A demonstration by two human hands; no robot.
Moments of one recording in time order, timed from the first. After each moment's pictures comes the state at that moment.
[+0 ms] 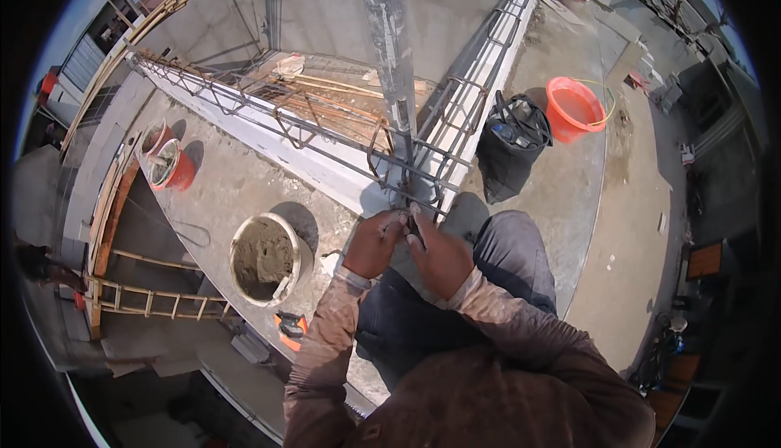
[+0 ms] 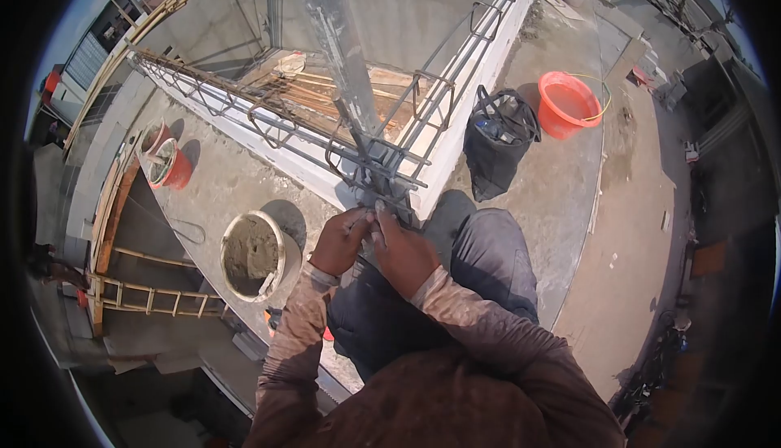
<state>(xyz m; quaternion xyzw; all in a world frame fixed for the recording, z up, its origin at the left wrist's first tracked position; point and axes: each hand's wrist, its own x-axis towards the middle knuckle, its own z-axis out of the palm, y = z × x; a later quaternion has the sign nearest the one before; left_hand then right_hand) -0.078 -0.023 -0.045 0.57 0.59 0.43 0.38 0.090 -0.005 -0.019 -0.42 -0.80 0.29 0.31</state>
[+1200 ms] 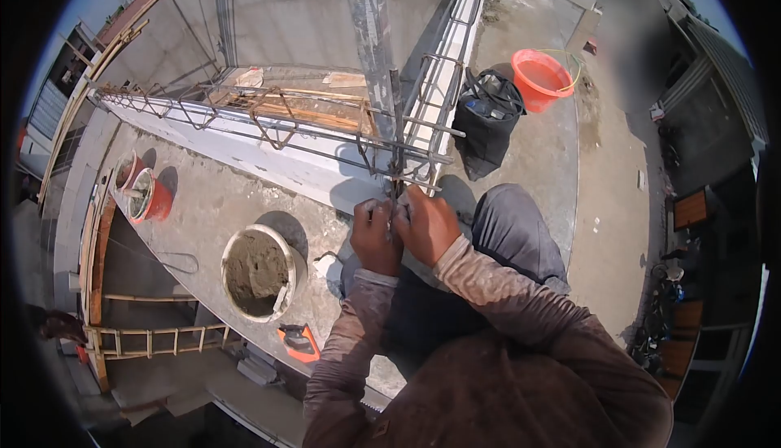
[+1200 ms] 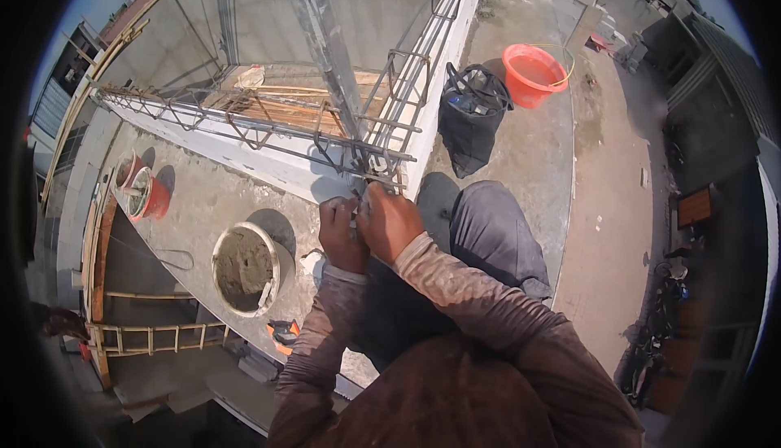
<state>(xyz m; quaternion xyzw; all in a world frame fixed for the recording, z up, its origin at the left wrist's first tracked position) -0.053 -0.034 -0.073 0.59 0.61 0.53 -0.03 0.058 0.001 -0.033 -0.45 -0.78 0.21 0.37</state>
